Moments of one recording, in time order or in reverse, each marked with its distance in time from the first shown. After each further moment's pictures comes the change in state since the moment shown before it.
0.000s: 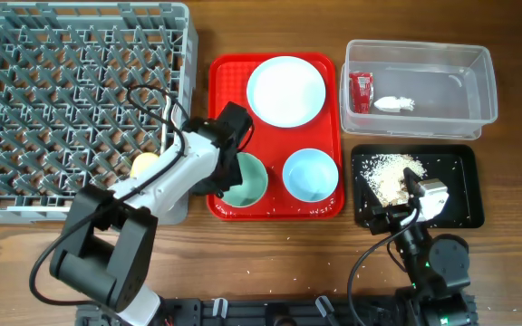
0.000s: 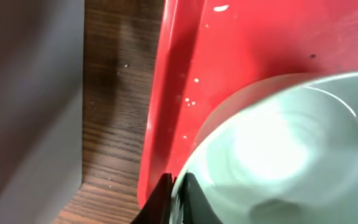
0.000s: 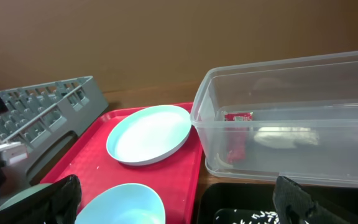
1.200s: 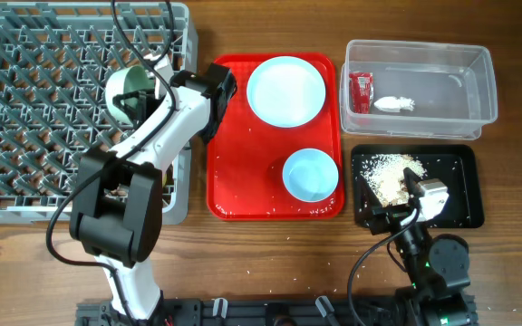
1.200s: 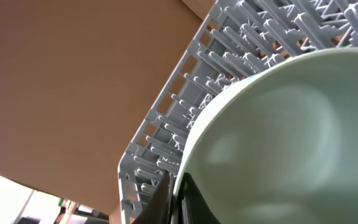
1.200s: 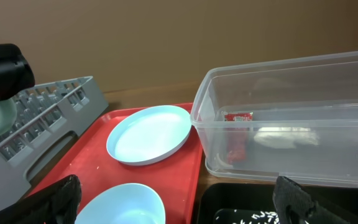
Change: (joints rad) left arm 0.138 0.209 0.334 -0.233 -1.318 -0.112; right arm 0.000 -0.001 0.000 0.000 0.000 0.000
